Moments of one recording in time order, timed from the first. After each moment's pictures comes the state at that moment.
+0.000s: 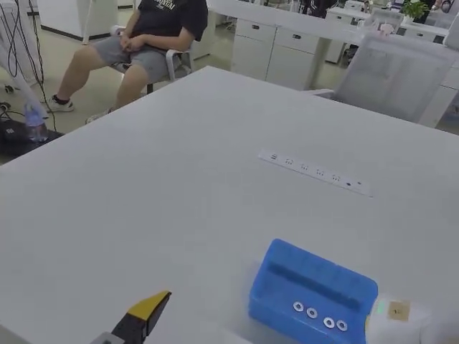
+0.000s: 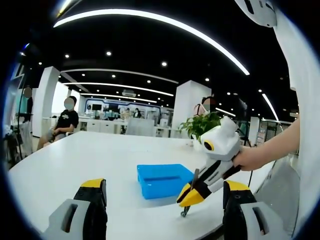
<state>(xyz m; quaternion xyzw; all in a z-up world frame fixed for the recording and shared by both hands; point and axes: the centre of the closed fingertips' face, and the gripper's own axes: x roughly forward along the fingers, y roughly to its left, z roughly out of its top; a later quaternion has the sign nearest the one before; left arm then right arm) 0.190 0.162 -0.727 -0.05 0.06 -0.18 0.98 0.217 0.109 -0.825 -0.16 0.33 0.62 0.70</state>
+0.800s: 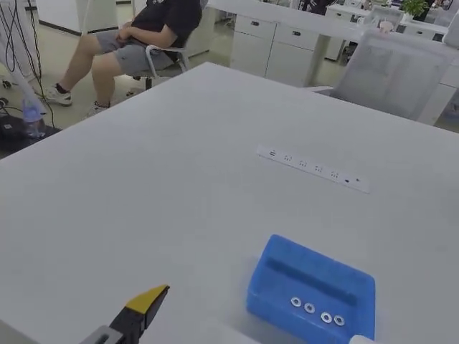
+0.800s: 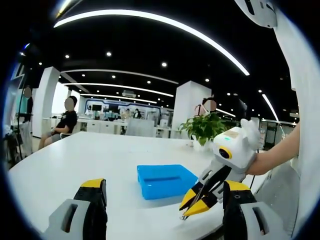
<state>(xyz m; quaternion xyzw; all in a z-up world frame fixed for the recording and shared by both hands) 0.189 0.162 -0.727 -0.05 0.06 -0.18 0.98 0.196 0.115 -0.825 -0.31 0.22 0.66 0.65</state>
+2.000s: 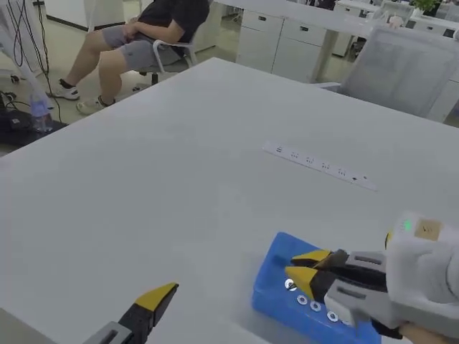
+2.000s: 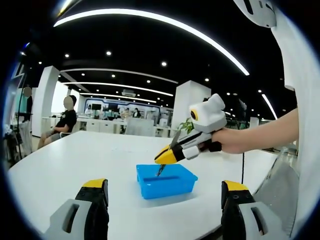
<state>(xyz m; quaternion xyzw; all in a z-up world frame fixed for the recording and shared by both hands) 0.190 0.161 -0.727 -0.06 0.06 -0.19 0.98 0.312 0.140 -0.755 -0.19 0.20 0.59 0.76</state>
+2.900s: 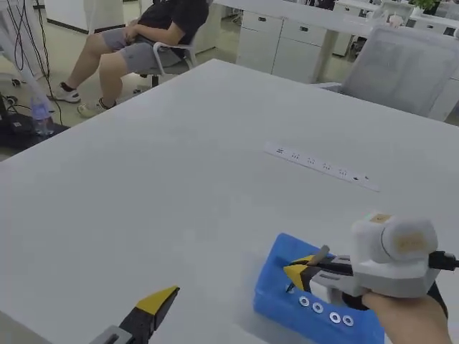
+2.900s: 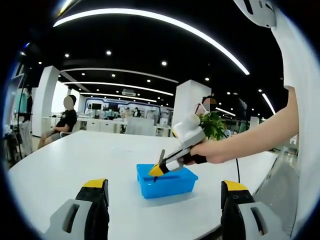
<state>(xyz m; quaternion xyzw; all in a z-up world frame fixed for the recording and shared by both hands) 0.190 0.161 -0.727 -0.05 0.06 -0.18 0.98 0.352 0.141 -0.819 -0.16 0.29 0.54 0.77</state>
